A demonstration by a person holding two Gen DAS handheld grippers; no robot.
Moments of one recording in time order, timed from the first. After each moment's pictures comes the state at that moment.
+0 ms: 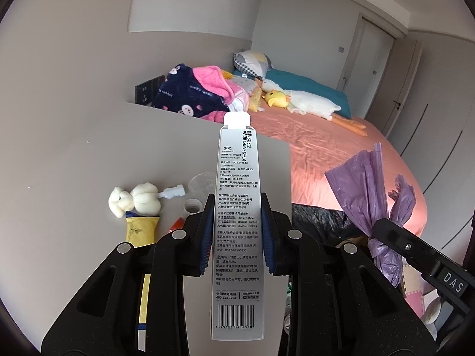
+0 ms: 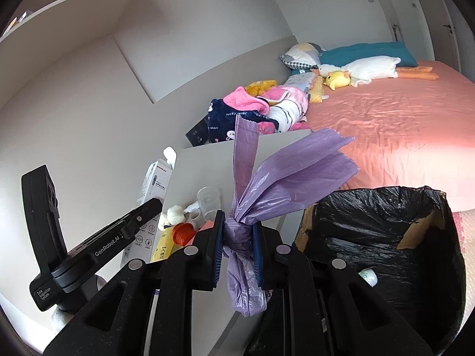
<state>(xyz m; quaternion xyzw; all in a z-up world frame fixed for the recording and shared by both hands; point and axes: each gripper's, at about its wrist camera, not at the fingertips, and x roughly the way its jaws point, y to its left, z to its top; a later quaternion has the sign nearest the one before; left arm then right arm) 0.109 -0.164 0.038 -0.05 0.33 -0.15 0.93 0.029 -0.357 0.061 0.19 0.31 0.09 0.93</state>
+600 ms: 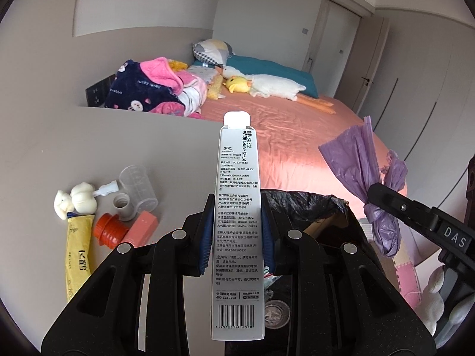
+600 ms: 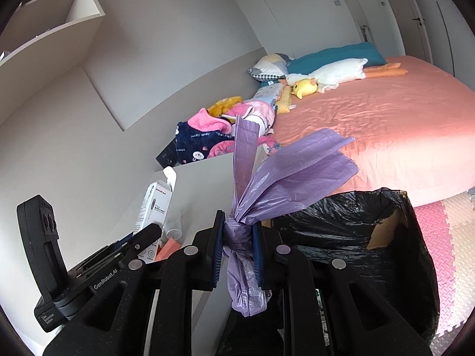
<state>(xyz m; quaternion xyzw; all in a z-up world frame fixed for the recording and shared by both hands) 0.101 -0.232 0.027 -0.01 0.34 -0.23 0.91 0.010 -0.424 0.064 0.22 0.29 0.03 0.93</state>
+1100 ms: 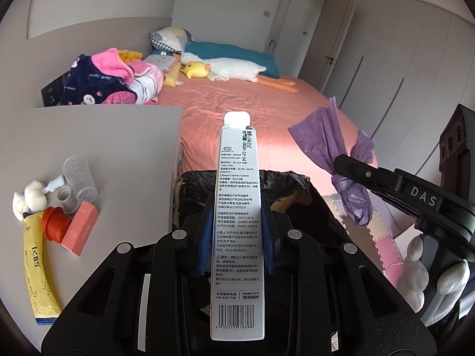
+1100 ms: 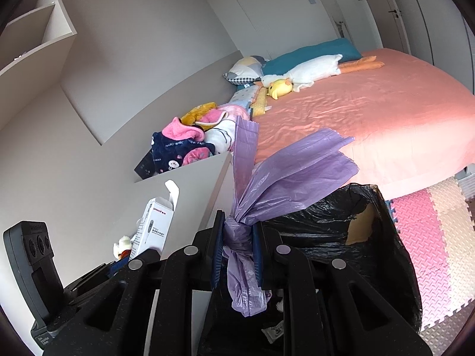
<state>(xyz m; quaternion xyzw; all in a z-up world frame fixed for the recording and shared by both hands) 0.081 -0.276 0.015 0.01 0.37 -0.33 0.87 -0.001 -0.465 0.052 0.25 0.29 -0.02 0.92</state>
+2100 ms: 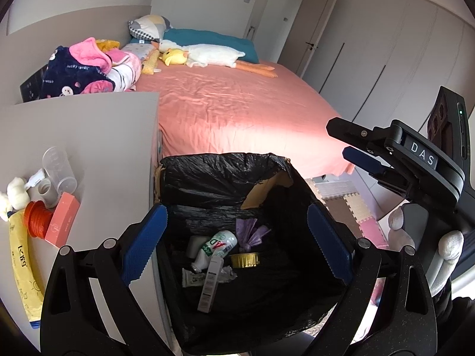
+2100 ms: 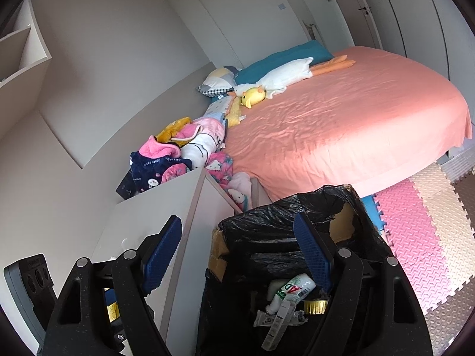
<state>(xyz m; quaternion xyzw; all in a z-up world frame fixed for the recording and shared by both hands) 0.081 -0.275 0.010 0.01 0.39 -0.37 0.84 -0.007 -0.479 0.052 0.27 0.28 -0.07 0.92</state>
